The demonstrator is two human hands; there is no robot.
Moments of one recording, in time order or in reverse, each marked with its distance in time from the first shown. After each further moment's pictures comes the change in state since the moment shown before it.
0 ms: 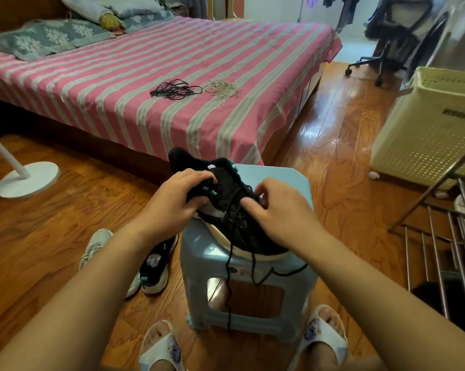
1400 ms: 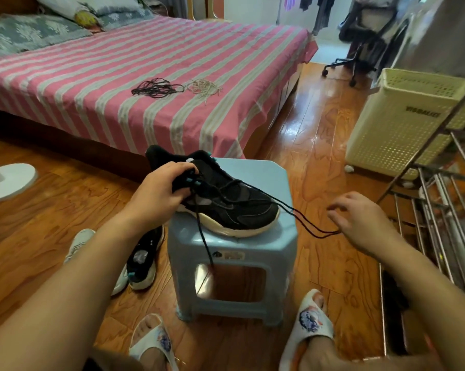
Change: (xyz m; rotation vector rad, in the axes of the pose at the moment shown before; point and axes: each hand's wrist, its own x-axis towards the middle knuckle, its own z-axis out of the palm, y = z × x) left_hand -0.005 0.012 -0.001 0.012 0.021 -0.084; right_hand -0.072 0.145 -0.071 -0.294 0.002 0.194
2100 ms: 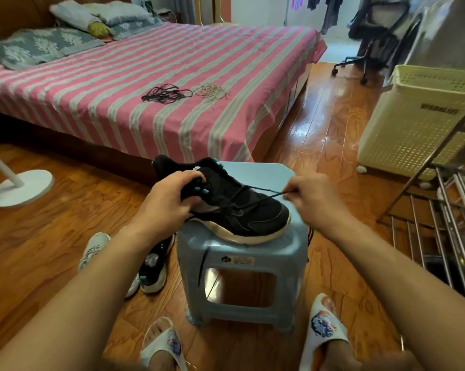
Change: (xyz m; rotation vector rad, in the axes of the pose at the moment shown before) left_hand -0.009 0.005 0.001 -0.024 0.027 -0.046; right_hand 0.049 -0.094 0.010 0.140 0.123 -0.245
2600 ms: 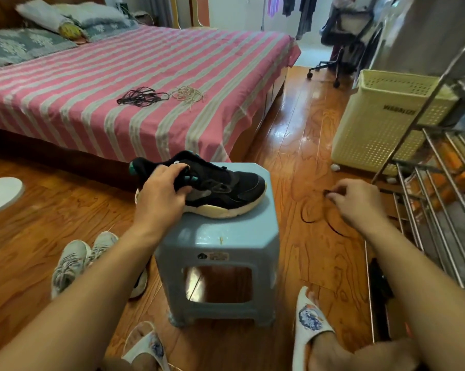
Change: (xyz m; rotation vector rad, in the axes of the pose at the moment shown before) left_hand 0.011 0.033 0.034 0.150 0.174 -0.154; right_hand -0.047 0.102 -0.046 -0.085 0.058 0.533
